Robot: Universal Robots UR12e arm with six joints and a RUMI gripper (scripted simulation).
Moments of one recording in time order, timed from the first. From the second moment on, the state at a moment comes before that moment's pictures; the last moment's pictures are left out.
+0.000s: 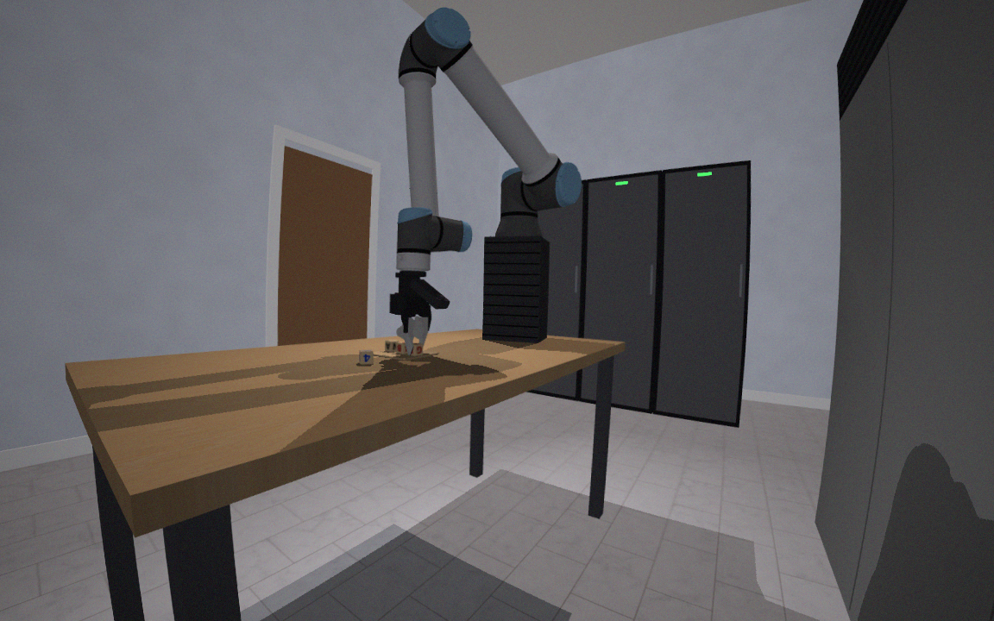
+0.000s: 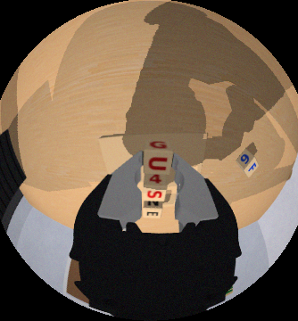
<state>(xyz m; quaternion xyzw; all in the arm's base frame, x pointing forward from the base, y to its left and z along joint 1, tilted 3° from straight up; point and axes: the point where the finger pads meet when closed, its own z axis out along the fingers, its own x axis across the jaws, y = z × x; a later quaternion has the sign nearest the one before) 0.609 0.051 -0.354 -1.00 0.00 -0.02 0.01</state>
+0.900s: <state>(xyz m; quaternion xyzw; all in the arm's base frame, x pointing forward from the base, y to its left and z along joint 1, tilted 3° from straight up) 0.609 0.051 -0.354 -1.00 0.00 -0.02 0.01</state>
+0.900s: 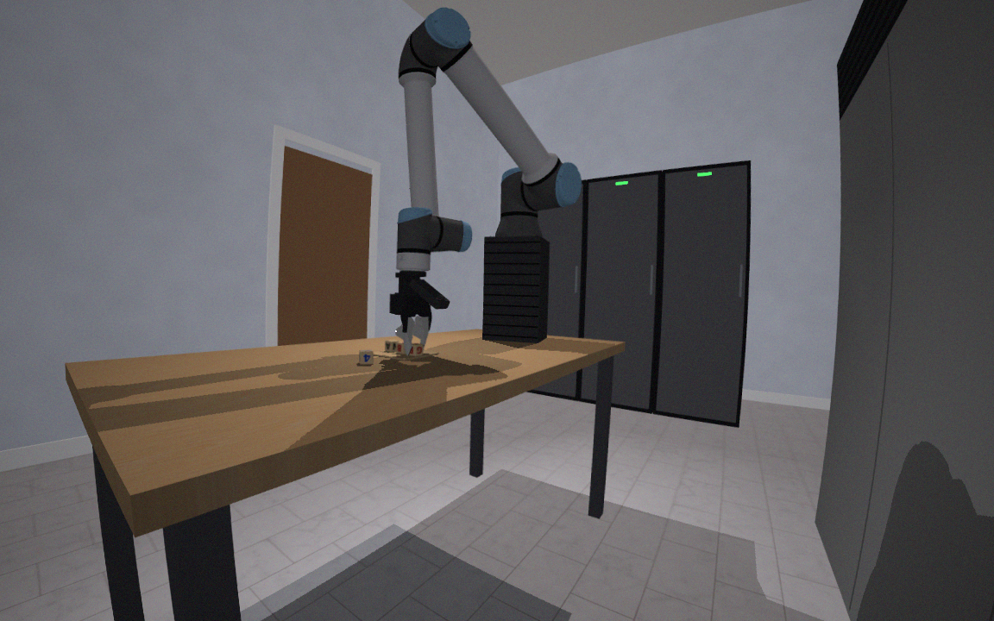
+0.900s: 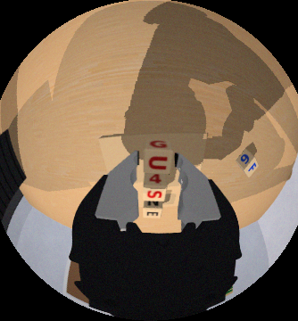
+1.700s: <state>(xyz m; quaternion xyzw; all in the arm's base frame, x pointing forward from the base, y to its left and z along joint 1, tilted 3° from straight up) 0.608 0.051 -0.323 -1.00 0.00 -0.02 0.01</state>
